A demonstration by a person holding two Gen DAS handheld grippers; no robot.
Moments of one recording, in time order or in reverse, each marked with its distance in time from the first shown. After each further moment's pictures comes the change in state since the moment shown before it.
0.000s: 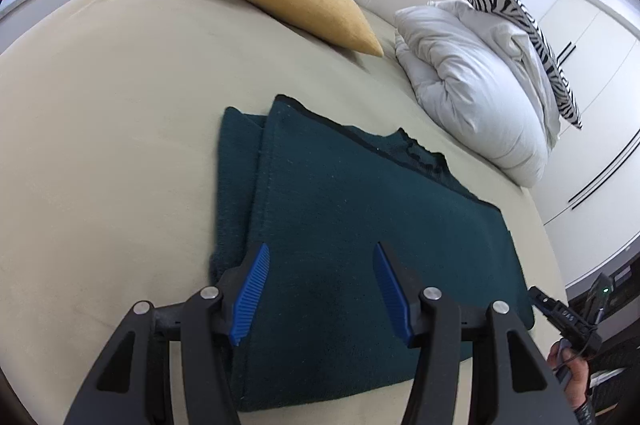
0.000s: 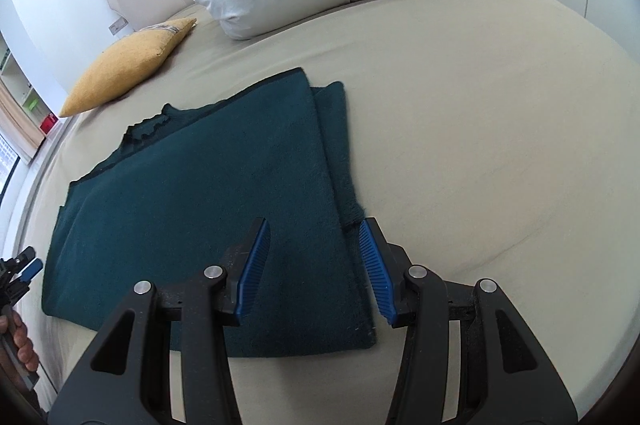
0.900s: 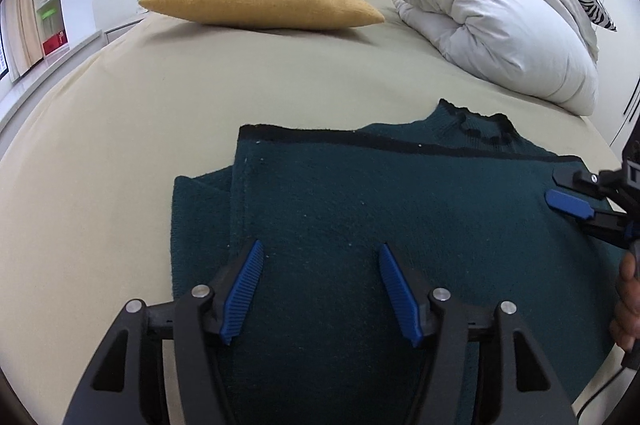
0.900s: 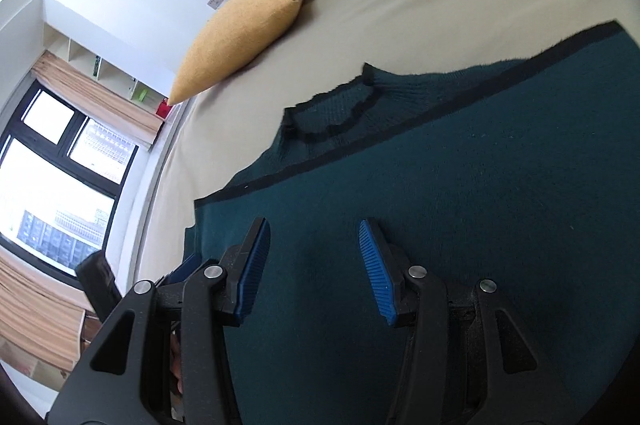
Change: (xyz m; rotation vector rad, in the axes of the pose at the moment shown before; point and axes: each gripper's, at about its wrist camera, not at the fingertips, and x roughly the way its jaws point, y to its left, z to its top) left arm 0.086 -0.027 0.029 0.307 -0.009 0.240; right arm 0.145 0.141 0.053 0.100 0.208 0.525
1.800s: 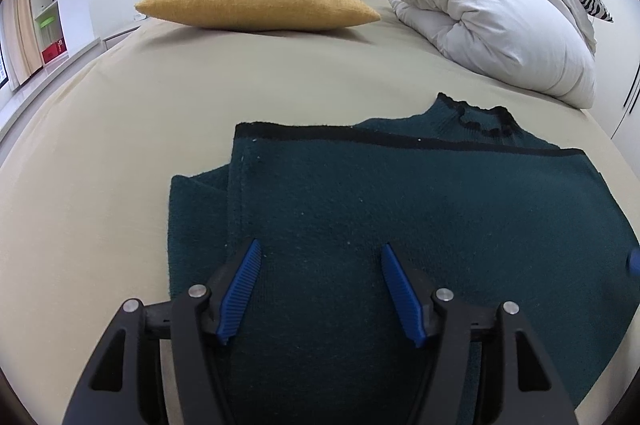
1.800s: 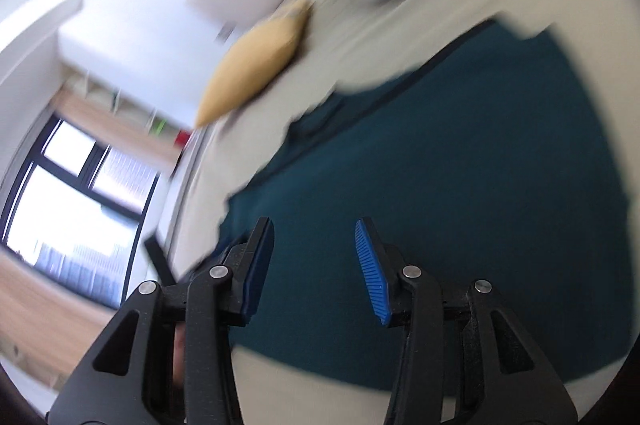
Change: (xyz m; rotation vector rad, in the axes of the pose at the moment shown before) left arm 0.000 -0.004 -0.005 0.030 -0.011 0.019; right arm -0.065 -0.001 -0.050 0.011 -0.011 0.112
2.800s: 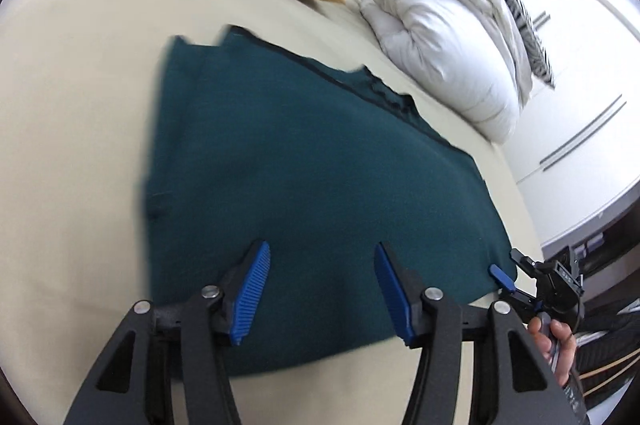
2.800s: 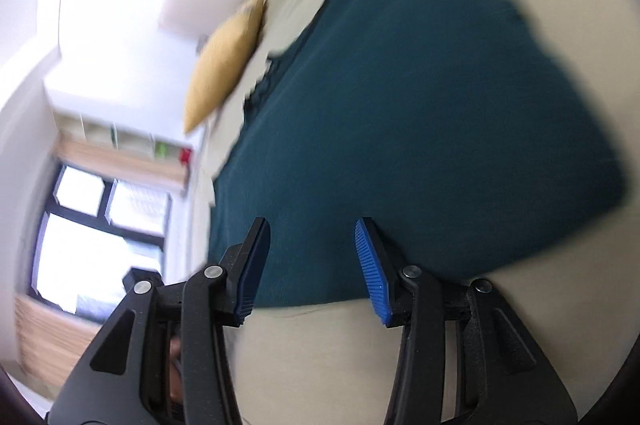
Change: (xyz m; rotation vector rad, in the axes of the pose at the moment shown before) left arm -0.064 0.026 -0.065 -0.300 0.113 -0.413; right arm -0.049 -0.106 -0.035 0.304 -0.121 -0.005
